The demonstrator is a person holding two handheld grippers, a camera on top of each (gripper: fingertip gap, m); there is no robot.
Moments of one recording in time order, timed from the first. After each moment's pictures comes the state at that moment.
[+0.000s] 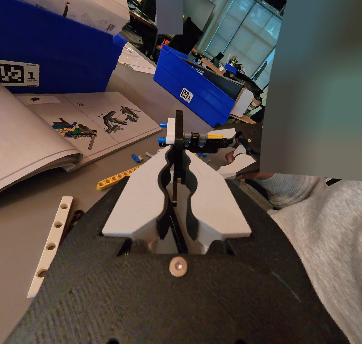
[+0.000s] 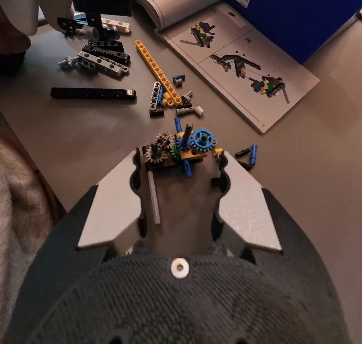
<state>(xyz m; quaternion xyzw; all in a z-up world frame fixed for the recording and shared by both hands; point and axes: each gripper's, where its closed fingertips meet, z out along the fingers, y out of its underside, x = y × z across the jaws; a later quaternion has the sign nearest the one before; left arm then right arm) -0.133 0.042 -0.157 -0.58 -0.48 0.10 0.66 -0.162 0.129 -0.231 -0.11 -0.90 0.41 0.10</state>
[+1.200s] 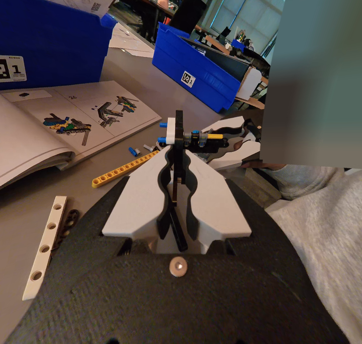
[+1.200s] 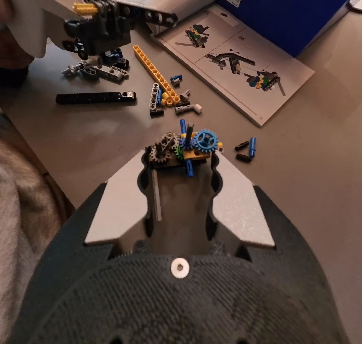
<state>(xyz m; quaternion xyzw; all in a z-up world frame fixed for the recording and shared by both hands) -0.131 0.053 -0.166 -0.62 -0.47 0.11 0.62 -0.159 0.134 -0.227 -0.14 -0.89 0.42 0.10</state>
